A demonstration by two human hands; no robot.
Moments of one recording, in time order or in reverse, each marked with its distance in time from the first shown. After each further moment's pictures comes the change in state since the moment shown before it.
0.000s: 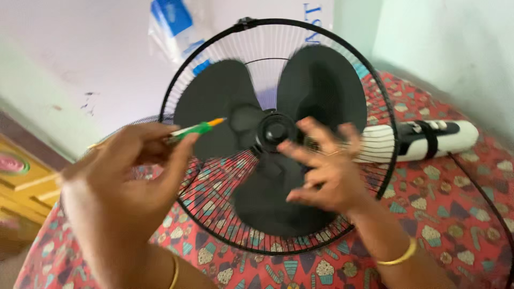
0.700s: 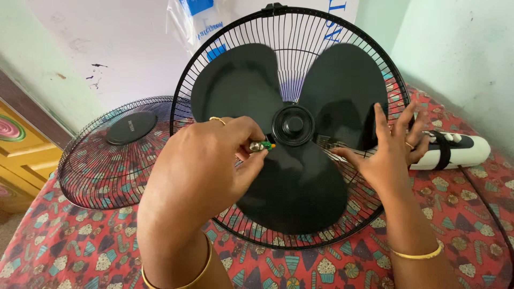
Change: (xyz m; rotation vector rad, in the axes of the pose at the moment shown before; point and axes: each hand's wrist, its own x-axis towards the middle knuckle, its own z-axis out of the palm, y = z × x) left_hand -0.002 -0.001 0.029 -0.187 -0.467 0.000; right_hand -0.031 0.069 0.000 -0.411 0.001 0.685
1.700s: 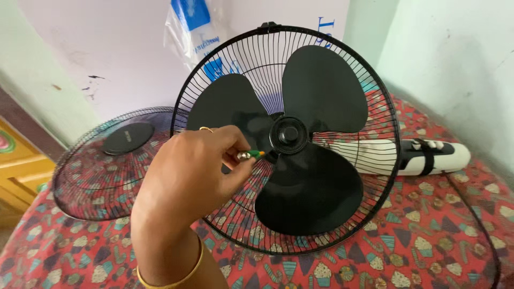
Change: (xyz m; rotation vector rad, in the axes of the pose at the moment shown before) left_hand 0.001 -0.015 -0.010 -0.046 -0.039 -0.082; right_hand -0.061 -0.059 -0.072 0.197 0.227 -0.434
